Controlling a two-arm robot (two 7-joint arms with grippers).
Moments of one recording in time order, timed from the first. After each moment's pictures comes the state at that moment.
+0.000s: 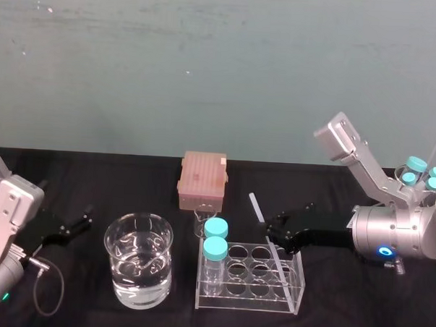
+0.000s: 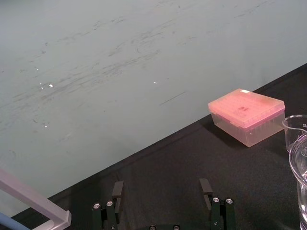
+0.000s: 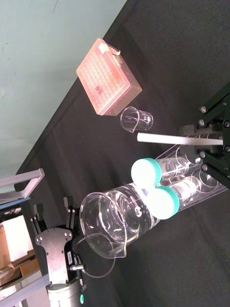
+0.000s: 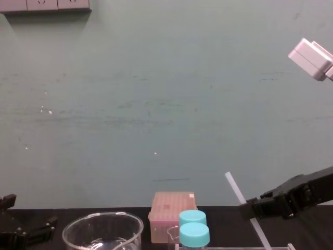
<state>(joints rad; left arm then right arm) -0.20 0.60 0.45 -1.41 -0.25 -0.12 0.03 0.58 0.68 -0.66 -1.55 0.59 0.53 0.56</state>
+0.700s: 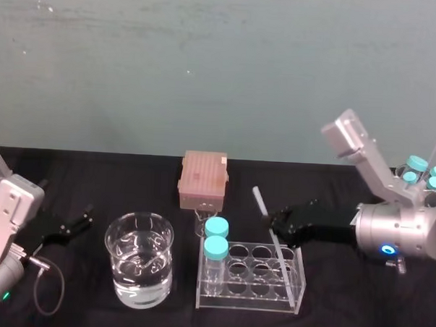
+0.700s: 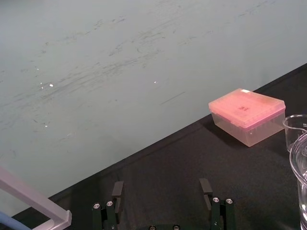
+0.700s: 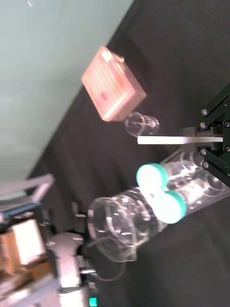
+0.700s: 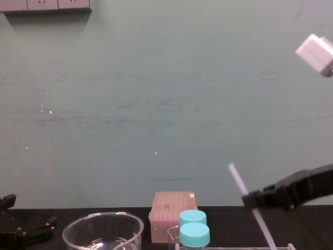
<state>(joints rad) -0.20 0.60 0.45 -1.41 -0.25 -0.12 0.03 0.56 0.68 -0.63 -1.56 0.61 0.51 0.53</state>
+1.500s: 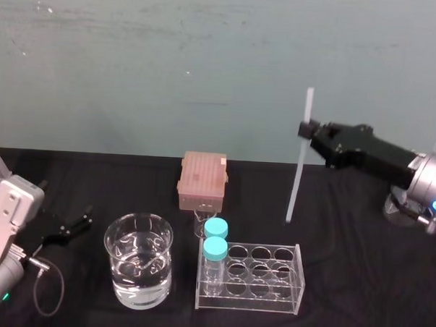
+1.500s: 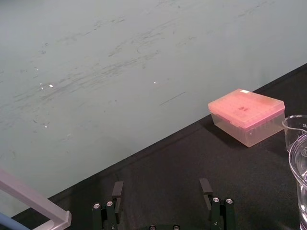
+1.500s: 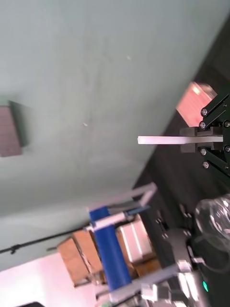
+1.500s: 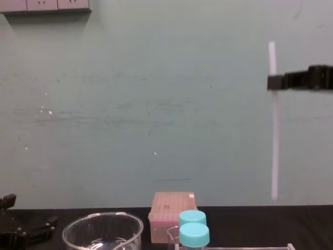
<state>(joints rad) -0.20 0.60 0.45 -1.41 -0.25 -0.12 0.03 0.43 0.71 -0.39 -1.68 0.85 0.29 0.45</state>
